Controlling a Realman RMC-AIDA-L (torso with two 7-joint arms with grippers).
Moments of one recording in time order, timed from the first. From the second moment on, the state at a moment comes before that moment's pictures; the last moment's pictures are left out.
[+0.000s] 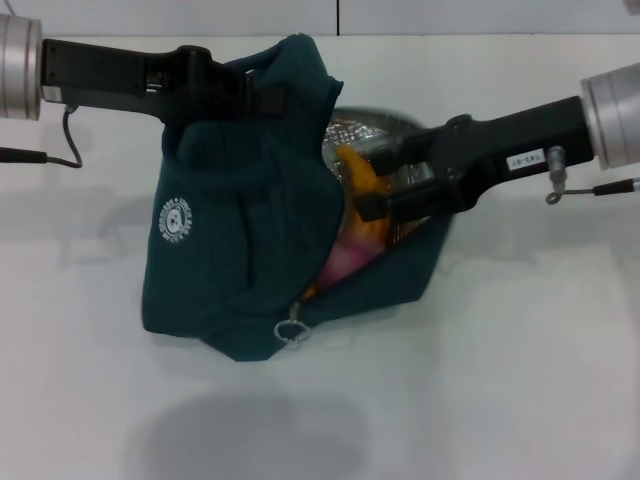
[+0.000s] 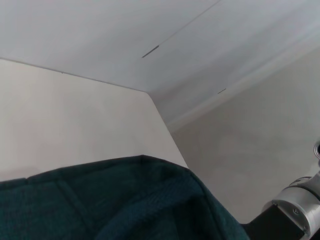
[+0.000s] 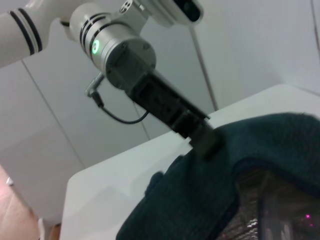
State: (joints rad) left arm -0.71 -1.97 0.73 0.86 1.97 1.79 -2.49; right arm 0.71 2.01 -1.21 -0.94 -1.80 -1.52 1.92
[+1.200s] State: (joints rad) left arm -0.70 -1.97 0.73 0.86 1.96 1.79 -2.50; right arm 0.50 2.01 -0.91 -0.64 -1.74 -1.52 2.06
